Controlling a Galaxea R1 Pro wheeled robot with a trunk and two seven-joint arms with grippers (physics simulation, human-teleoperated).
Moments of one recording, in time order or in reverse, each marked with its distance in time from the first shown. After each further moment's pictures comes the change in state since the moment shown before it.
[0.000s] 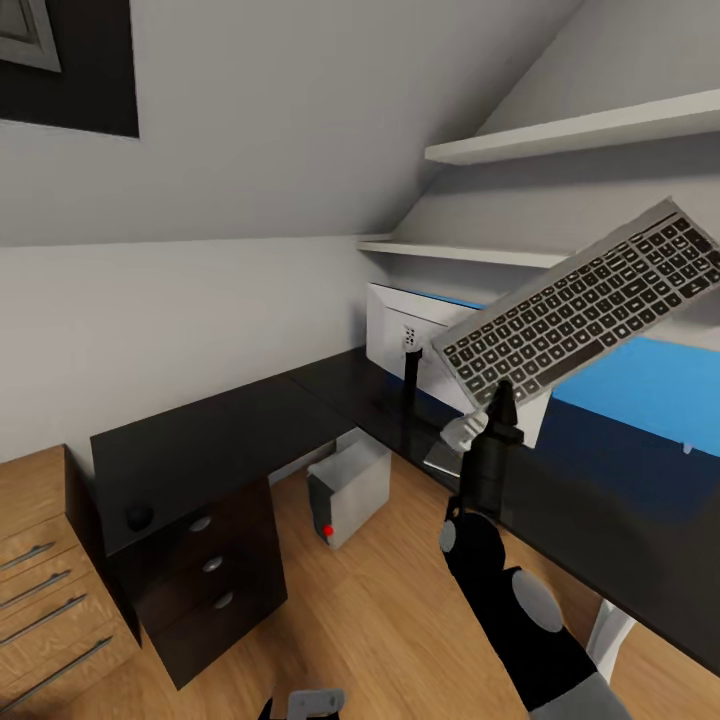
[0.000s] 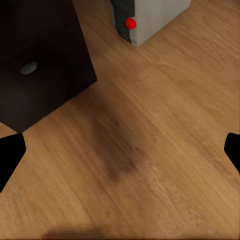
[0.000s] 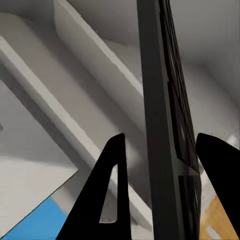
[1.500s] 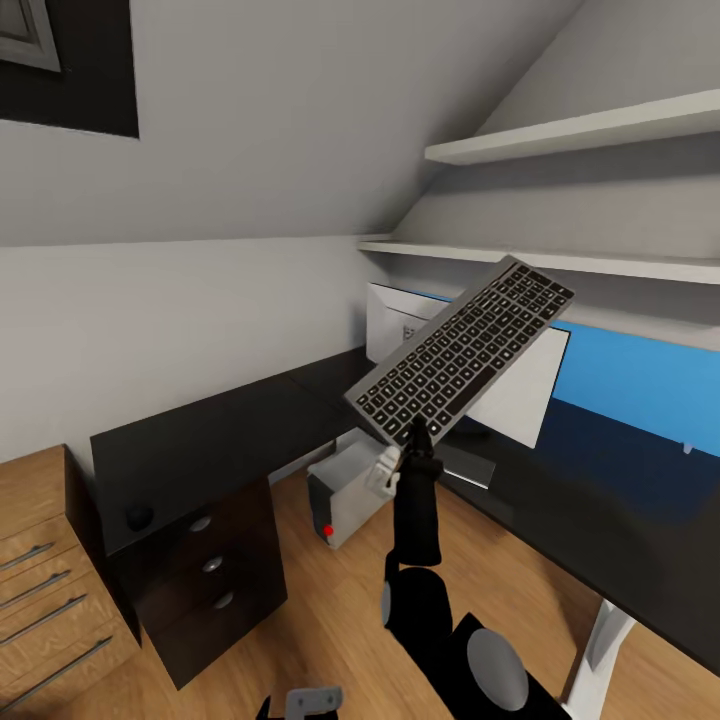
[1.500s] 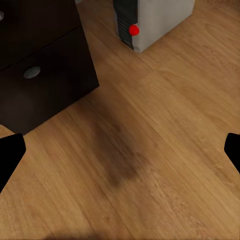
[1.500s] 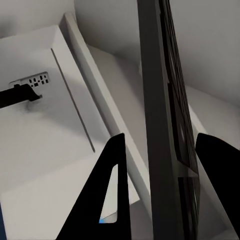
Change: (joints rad) left arm 0.000 0.001 0.004 0.005 -0.002 -0.034 0.005; right arm 0.065 0.003 0.383 -0.121 0.093 0.310 0.351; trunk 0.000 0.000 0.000
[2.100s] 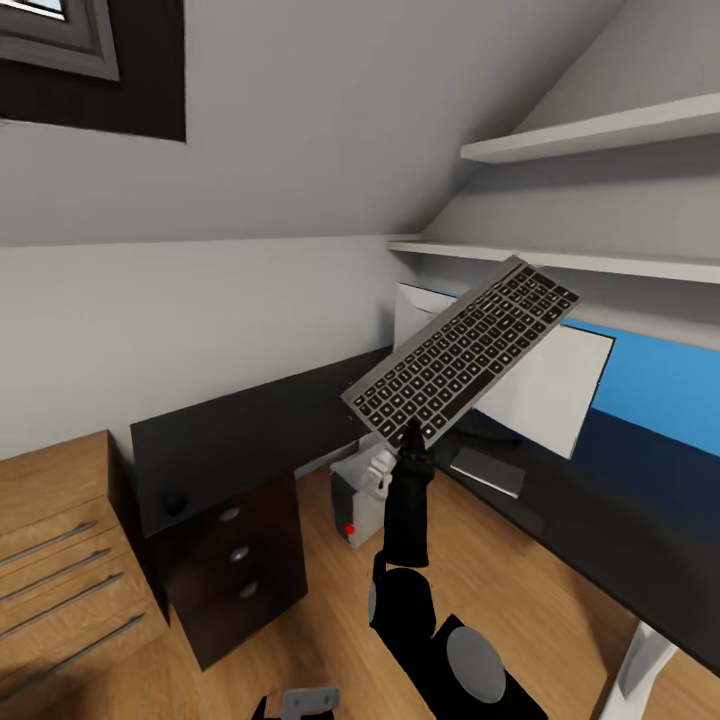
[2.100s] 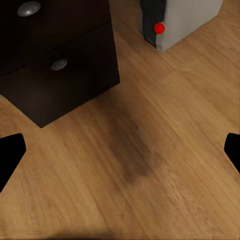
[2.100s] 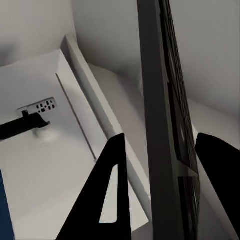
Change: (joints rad) left arm 0.000 0.011 0.003 0.000 0.000 0.000 0.000; right arm 0.002 0.066 -0.029 0.100 -0.006 -0.015 -0.116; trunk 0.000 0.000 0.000
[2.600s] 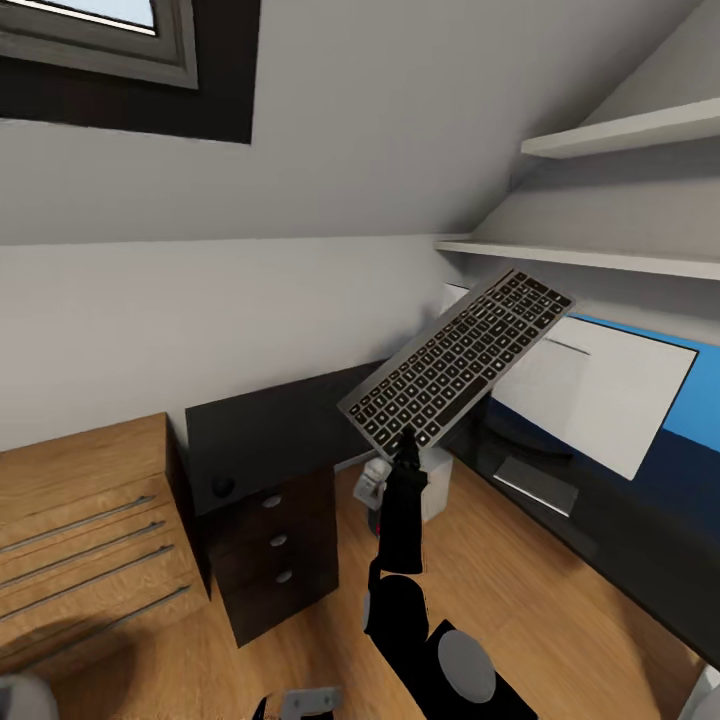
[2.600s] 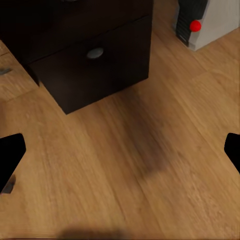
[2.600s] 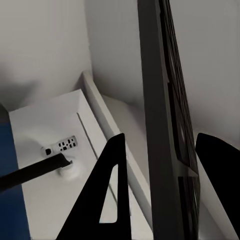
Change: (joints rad) left arm 0.000 -0.001 0.001 0.003 0.000 0.000 0.000; right arm 0.001 0.016 0.005 0.074 -0.006 -0.003 -0.052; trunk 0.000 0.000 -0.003
